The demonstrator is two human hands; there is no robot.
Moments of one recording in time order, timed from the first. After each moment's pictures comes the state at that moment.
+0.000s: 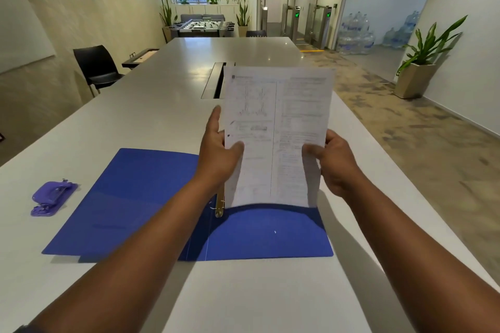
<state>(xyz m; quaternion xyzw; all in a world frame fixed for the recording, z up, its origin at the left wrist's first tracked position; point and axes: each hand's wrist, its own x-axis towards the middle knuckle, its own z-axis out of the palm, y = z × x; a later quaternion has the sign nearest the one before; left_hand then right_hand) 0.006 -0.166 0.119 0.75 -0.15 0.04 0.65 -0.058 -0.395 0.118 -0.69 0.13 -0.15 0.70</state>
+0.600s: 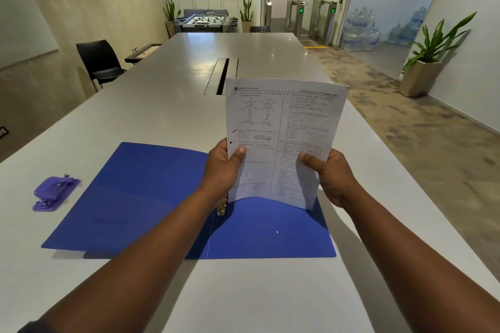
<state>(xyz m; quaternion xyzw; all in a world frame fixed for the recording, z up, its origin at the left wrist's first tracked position) 0.010 -0.169 0.080 0.69 -0.10 -0.02 0.71 -0.060 -0.391 0.089 -0.70 0.10 -0.12 0.70</state>
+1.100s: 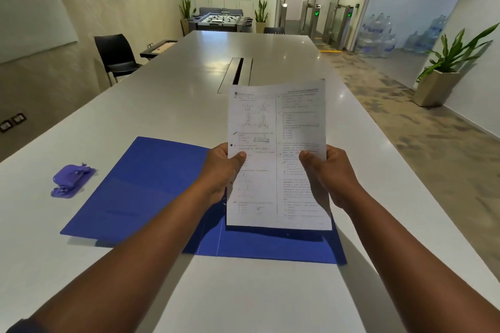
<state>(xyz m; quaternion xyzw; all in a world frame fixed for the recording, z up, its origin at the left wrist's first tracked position) 0.018 -0.138 0.084 0.68 -0.02 -0.10 0.73 -0.050 -0.367 0.102 -0.77 0.12 -0.12 0.62</state>
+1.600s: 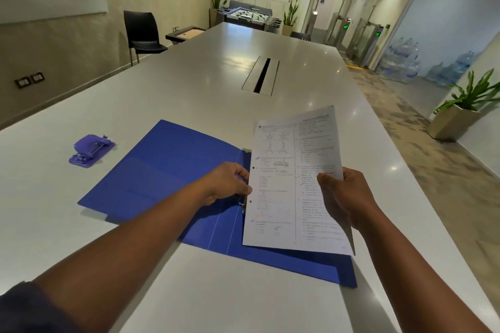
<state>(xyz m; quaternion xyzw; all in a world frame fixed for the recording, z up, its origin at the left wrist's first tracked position) 0.032 -0.087 0.052 0.81 -0.05 -0.23 0.54 -0.040 -0.355 0.096 -0.82 0.17 -0.05 0.54</state>
